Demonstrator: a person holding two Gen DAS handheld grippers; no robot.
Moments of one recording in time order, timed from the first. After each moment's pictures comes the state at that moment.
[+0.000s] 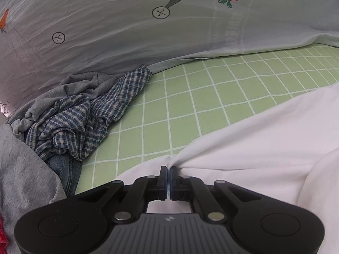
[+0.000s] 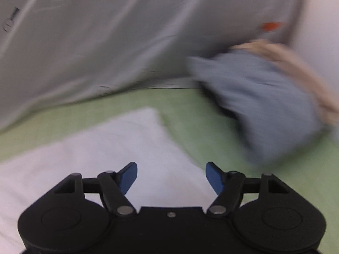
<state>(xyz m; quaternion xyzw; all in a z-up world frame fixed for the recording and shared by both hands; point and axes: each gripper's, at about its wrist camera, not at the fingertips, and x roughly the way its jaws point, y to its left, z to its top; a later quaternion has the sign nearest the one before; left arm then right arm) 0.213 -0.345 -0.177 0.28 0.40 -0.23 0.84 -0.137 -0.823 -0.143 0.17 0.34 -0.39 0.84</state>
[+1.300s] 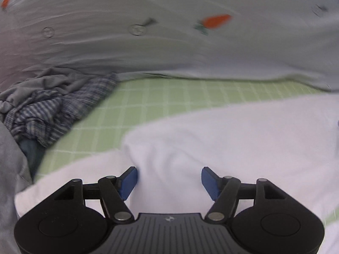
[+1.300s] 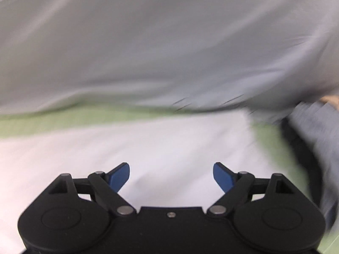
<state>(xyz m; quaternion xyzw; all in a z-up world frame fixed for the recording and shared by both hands) 0.165 -0.381 -0.143 0.18 0.45 -0.27 0.83 -0.023 -0.729 -0.146 0.08 0.39 -0.30 0.87</state>
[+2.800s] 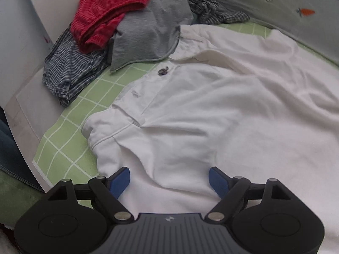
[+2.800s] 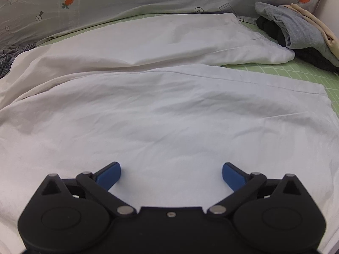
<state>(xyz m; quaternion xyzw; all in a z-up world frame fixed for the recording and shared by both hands) -0.009 -0.118 -0.162 0.07 0.49 -0.03 0.87 -0.234 -0.500 -0.177 0.16 0.45 -0.30 0.83</state>
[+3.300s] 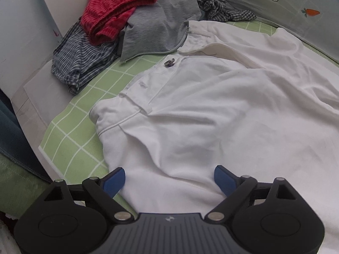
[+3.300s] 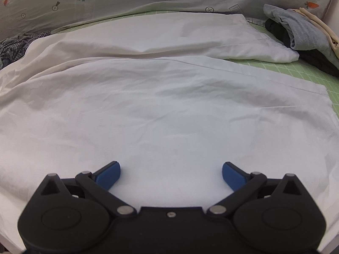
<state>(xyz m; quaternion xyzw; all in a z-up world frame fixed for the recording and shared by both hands) -0.025 -0.110 -0.162 0.06 0.50 0.00 0.86 -0.264 -0.491 -0.177 0.14 0.46 -0.27 0.84</state>
